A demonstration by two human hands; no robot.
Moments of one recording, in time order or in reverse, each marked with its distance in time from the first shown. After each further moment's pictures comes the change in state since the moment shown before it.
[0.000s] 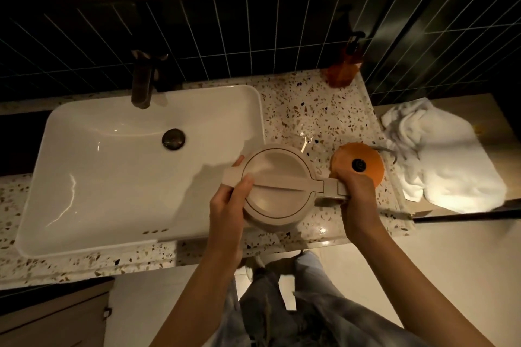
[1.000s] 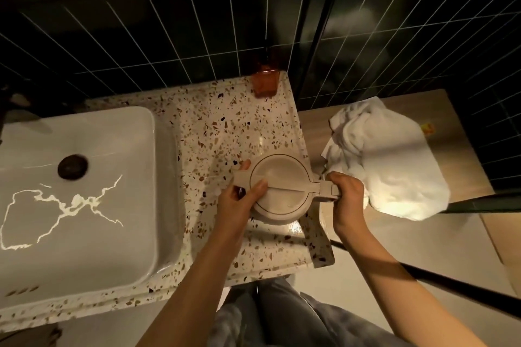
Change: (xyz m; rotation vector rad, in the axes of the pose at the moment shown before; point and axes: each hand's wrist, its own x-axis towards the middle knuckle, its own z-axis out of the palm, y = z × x) left_hand 0.066 -0.081 0.225 0.106 -0.161 -0.128; right_hand 0.142 -0.004 -0.199 0.007 0.134 -0.098
